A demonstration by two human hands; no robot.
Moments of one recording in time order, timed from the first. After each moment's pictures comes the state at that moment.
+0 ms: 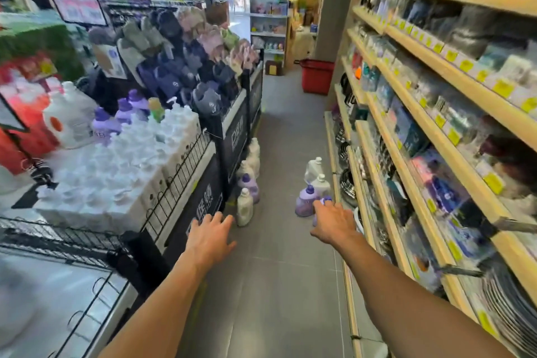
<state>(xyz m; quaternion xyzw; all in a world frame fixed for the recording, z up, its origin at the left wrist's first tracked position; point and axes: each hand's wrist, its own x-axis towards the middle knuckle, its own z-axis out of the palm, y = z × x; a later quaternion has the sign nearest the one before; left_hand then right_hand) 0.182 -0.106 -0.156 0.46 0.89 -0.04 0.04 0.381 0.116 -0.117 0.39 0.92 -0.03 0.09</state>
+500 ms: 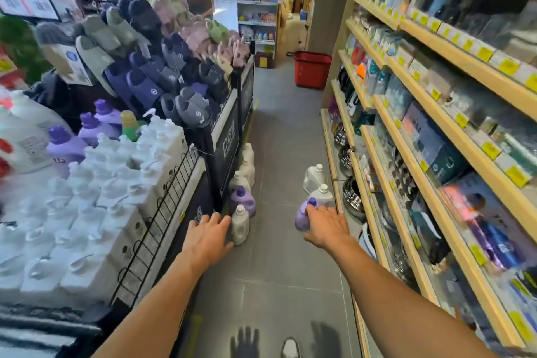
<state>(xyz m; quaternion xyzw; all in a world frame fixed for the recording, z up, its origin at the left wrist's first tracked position) 0.005 0.034 -0.174 0.49 0.87 -0.05 0.06 0.210 0.239 -0.143 0.40 0.90 -0.07 0.13</state>
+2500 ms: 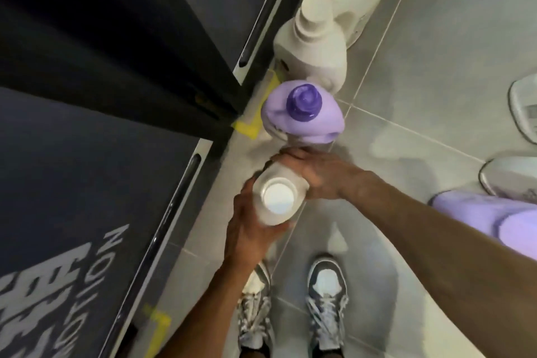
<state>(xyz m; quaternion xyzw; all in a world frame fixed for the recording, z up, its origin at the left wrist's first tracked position) -0.337 0.411 -0.945 0.05 0.91 0.31 0.29 -0.359 0.637 -0.985 -0.11 0.92 -0.22 0.32</state>
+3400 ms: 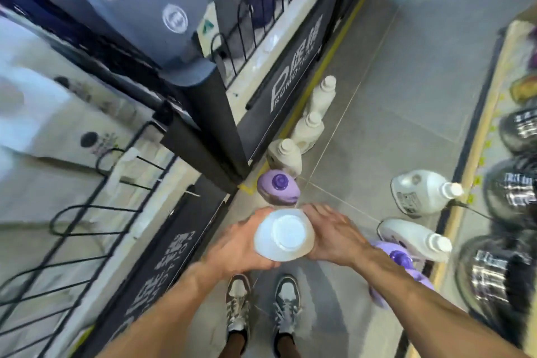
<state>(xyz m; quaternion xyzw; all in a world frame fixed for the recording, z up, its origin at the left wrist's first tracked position) -0.384 0.419 -0.554 0.25 0.84 0.24 0.41 -0.292 0.656 -0.563 0.03 0.93 -0.25 0.26</state>
